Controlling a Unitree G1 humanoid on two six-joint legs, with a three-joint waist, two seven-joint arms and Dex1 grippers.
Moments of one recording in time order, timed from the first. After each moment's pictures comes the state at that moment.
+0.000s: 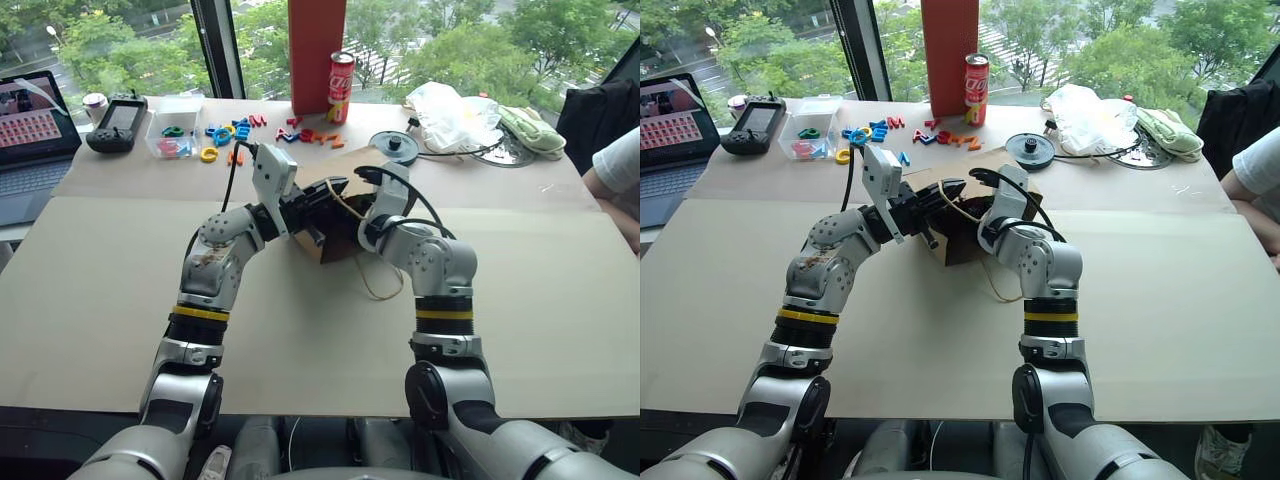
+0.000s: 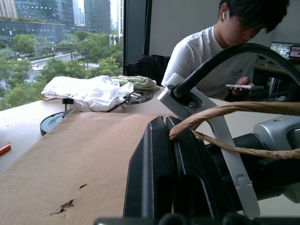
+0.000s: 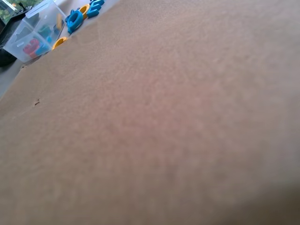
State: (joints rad) left arm -0.70 0.21 -0.02 0.17 -0.36 0.29 -0.81; right arm -0.80 0.09 -0.22 0.14 0.40 0.99 -0.04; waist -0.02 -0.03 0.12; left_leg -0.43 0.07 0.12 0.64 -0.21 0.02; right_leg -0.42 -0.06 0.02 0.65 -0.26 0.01
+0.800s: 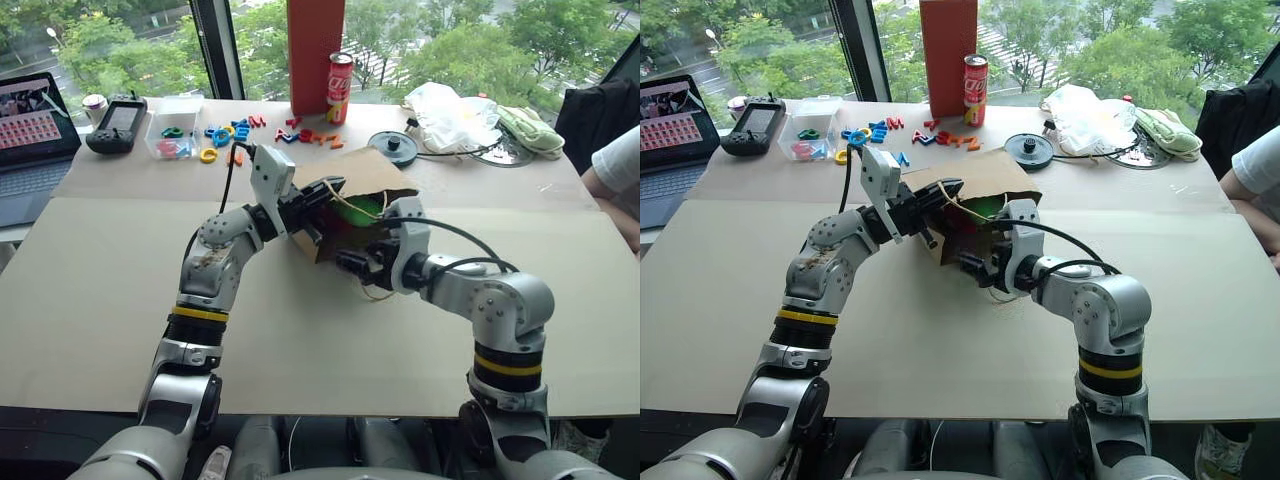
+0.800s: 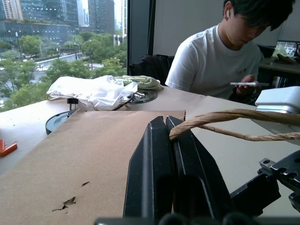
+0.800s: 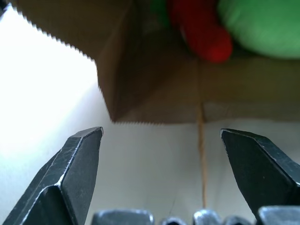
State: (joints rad) left arm -0.69 0.22 -0.02 0.18 -0.35 0.27 -0.80; right arm -0.49 -0.19 -0.03 -0.38 0.58 1.36 0.17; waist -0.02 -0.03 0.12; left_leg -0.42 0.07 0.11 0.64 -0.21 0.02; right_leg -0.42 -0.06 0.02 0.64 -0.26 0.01
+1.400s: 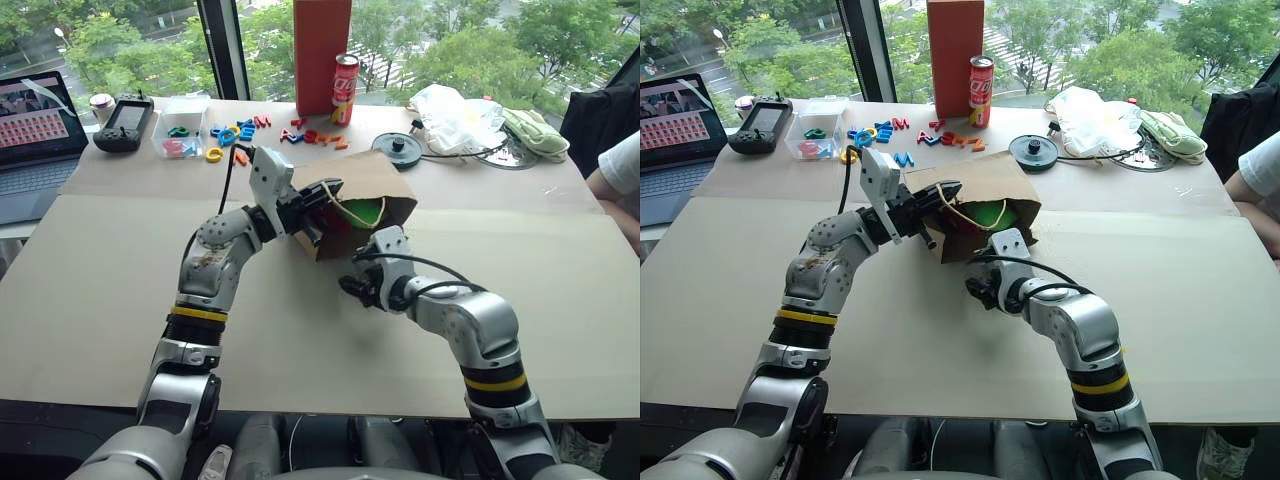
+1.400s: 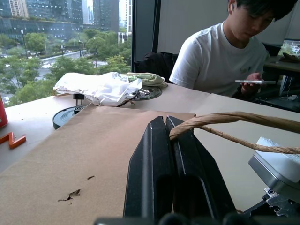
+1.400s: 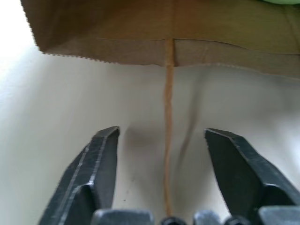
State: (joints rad) left arm -0.69 0.23 -0.02 0.19 -0.35 0.27 -0.80; right arm -0.43 -0.25 0.12 -0.31 0.38 1.20 0.15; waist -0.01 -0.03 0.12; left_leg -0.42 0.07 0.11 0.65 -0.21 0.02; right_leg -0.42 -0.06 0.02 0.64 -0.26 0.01
